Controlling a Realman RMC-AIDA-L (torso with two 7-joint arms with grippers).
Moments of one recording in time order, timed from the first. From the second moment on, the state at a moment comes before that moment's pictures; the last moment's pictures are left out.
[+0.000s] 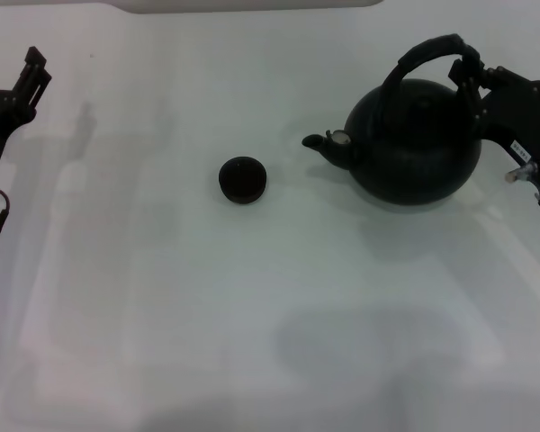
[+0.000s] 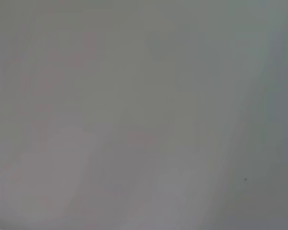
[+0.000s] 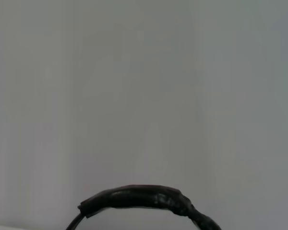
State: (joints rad) left arm -0.43 -2.08 2.84 0.16 -1.45 1.19 -0.41; right arm 0.36 2.01 -2.30 -0.27 0.47 -1.14 0.37
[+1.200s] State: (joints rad) left arm -0.43 -2.08 2.84 0.16 -1.45 1.19 -0.41; right arm 0.36 2.01 -2.29 -0.26 0.48 -1.05 0.45
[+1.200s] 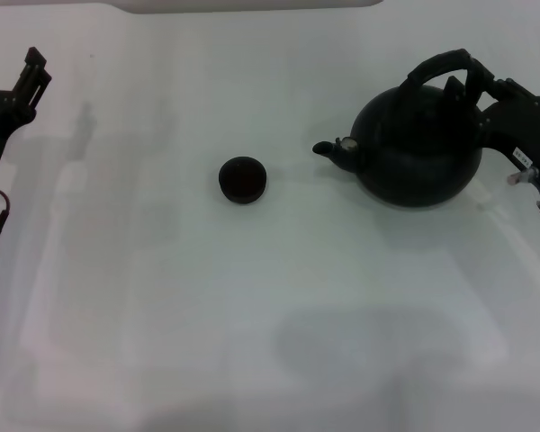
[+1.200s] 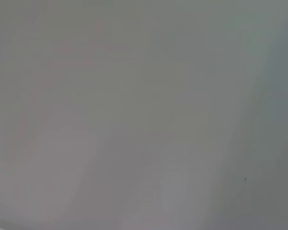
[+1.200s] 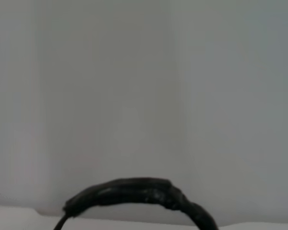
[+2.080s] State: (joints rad) left arm -0.43 -2.08 2.84 0.16 -1.43 1.19 -0.40; right arm 0.24 2.01 -2.29 -0.18 0.47 -1.33 0.52
